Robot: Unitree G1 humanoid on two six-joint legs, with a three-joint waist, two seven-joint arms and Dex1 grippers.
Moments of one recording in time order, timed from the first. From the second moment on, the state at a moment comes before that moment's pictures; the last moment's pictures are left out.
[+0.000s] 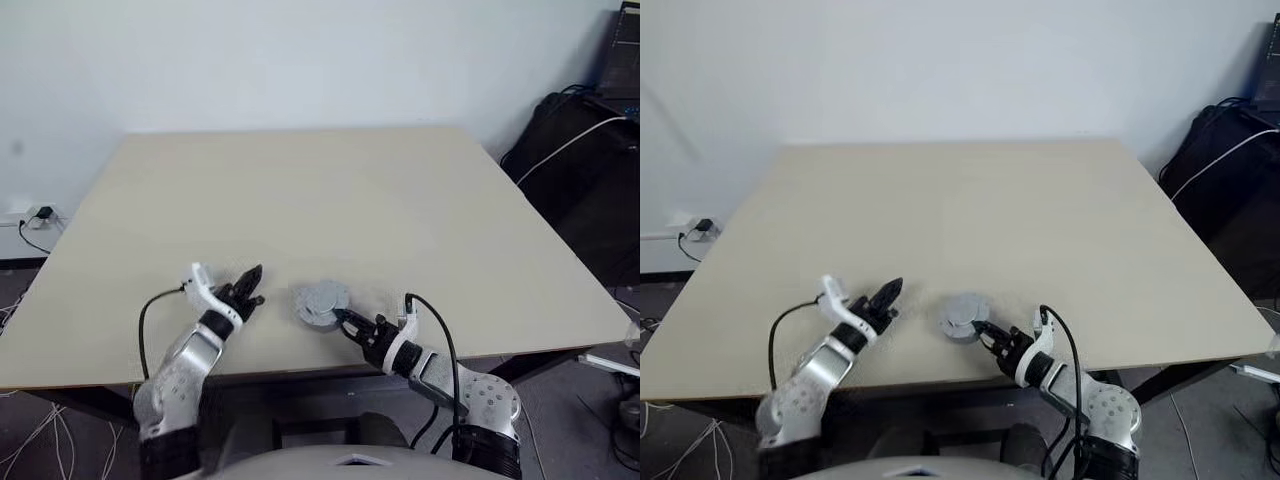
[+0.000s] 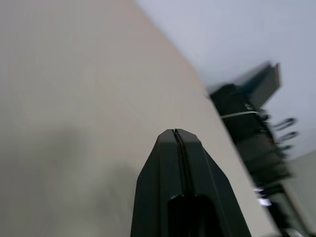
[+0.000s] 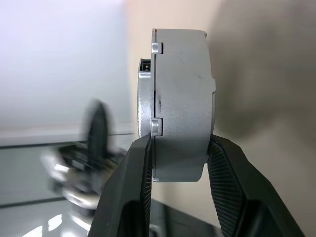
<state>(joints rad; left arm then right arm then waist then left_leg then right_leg) 0.14 -0.07 0.27 -0.24 -0.81 0.74 -0.36 0.05 0.09 -0.42 -0.05 1.17 1.27 0.16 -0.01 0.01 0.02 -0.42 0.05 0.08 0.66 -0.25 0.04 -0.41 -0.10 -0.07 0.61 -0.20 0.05</state>
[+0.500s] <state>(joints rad) 0.34 -0.07 0.16 -0.27 -1.21 0.74 -0.36 -0.04 0.08 -0.32 -0.08 1.33 1.17 0.07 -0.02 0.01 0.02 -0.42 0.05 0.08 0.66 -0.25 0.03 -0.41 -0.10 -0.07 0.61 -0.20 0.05</state>
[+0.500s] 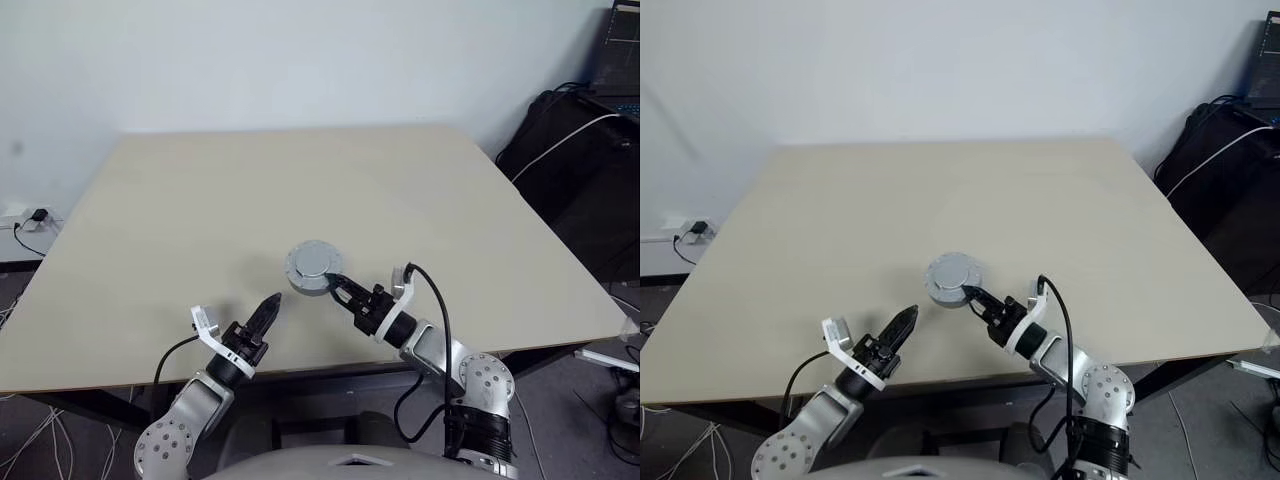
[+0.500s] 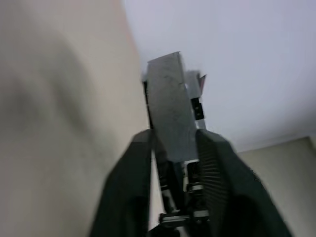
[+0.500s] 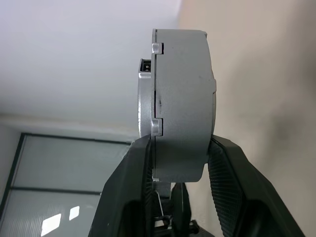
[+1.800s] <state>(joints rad) 0.35 -0.07 0.06 -0.20 -1.40 0.62 -0.28 -0.03 -0.03 -0.15 -0.07 1.44 1.23 0.05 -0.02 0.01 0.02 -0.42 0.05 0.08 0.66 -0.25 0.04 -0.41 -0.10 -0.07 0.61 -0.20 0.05</state>
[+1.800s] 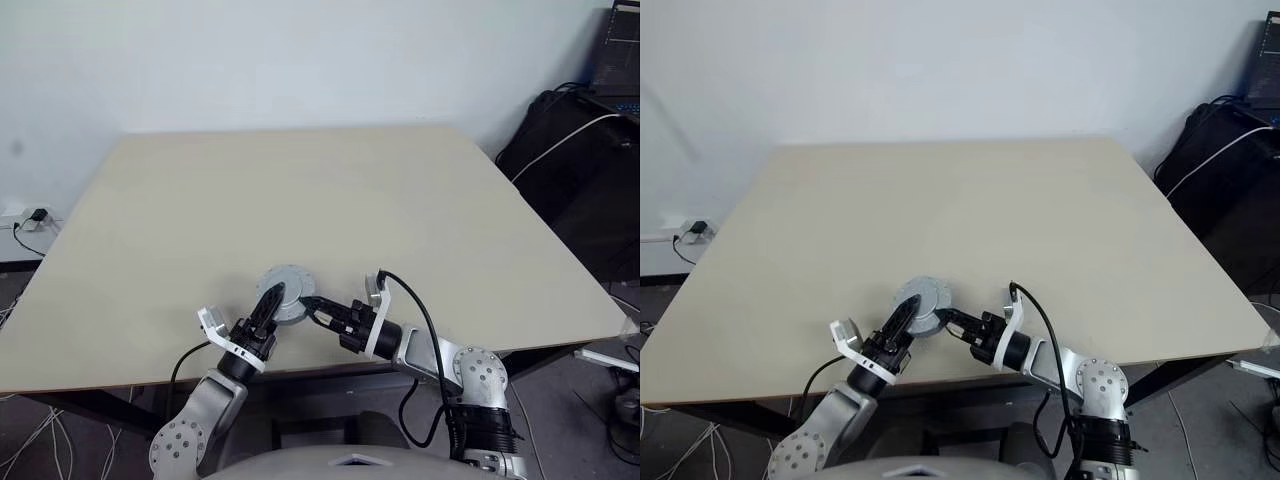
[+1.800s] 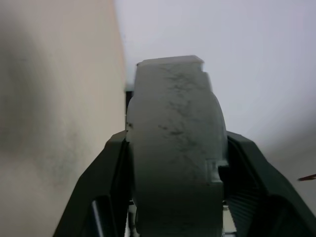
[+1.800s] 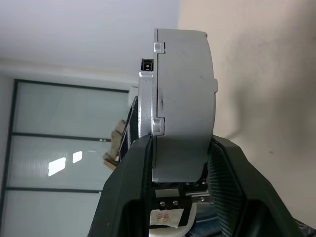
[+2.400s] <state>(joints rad) 0.35 -0.07 0.05 -0.21 -1.37 0.55 -0.23 -0.01 -0.13 -0.12 -0.14 1.39 1.16 0.10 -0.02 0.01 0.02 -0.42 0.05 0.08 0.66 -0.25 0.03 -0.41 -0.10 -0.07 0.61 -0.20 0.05</state>
